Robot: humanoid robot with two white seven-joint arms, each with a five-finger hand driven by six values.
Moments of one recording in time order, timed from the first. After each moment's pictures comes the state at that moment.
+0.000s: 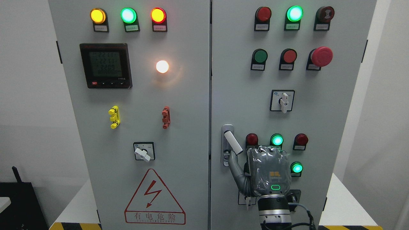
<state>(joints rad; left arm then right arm) 0.00 -0.05 -0.10 0.00 0.21 -0.11 0.00 -0.47 0.15 0.23 -1.70 1.54 0.22 -0.13</state>
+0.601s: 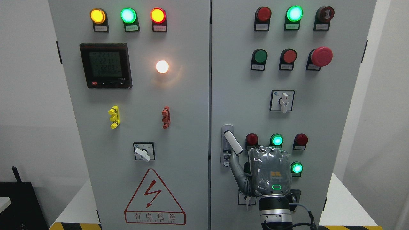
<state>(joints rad) 0.00 -0.05 -0.10 0.00 0.21 -0.11 0.00 -0.47 0.15 0.22 -1.70 1.54 0.22 -0.13</state>
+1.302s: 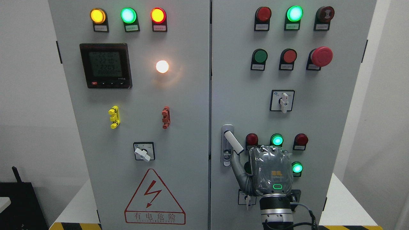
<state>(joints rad) 0.00 -0.05 -0.10 0.00 0.21 -0.11 0.00 -0.47 0.15 0.22 -1.70 1.54 0.22 -0.12</state>
